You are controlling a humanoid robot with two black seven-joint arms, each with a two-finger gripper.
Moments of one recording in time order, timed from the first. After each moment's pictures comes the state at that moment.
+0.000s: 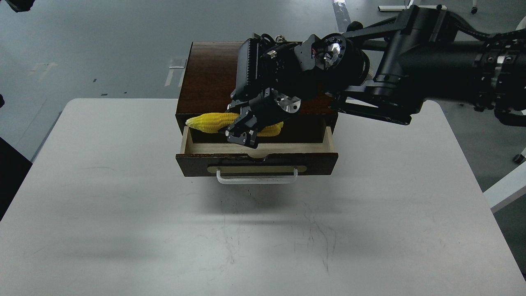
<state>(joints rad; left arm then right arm) -1.04 0.85 -0.52 -0.82 -0.17 -0.49 -0.49 1.80 -0.04 -0.57 1.01 -1.56 0.05 0.49</state>
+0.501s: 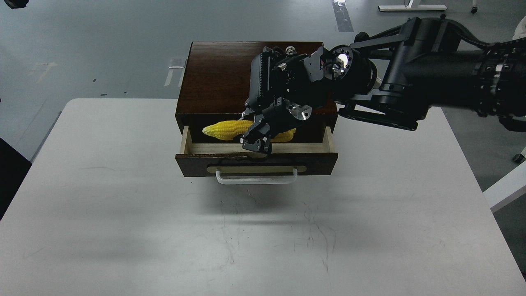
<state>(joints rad) -1.04 0.85 -0.52 -0.82 -0.17 -0.49 -0.49 1.77 -0.06 -0.59 1.01 -1.59 0.04 0.49</state>
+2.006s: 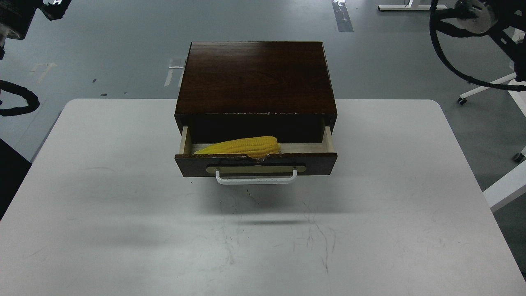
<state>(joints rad) -1.04 0.70 -0.53 -0.74 -0.19 -0.49 -0.49 1.49 -0.49 0.14 0.78 -0.20 0.16 0.49</state>
